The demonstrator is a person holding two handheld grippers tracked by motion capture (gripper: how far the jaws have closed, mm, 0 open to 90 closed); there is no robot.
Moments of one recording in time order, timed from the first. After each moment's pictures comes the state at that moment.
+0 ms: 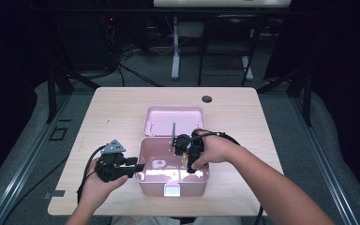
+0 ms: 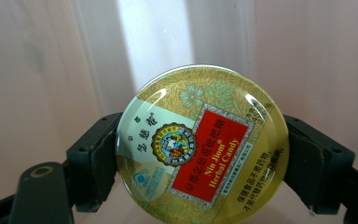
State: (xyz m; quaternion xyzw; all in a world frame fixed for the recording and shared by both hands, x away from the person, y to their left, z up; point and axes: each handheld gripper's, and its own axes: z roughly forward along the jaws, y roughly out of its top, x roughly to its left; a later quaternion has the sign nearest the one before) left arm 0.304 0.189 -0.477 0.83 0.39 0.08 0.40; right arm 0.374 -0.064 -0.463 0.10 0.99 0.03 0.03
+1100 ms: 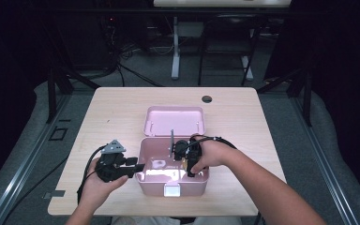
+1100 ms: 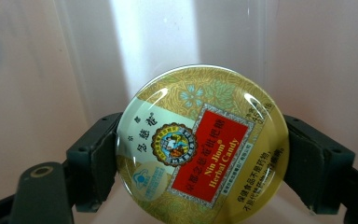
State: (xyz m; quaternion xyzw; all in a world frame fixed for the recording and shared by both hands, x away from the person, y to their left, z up) left arm 0.303 0.188 -0.478 0.83 0.39 0.08 0.40; right arm 0.376 -0.060 -0.492 0.08 1.00 0.02 0.03
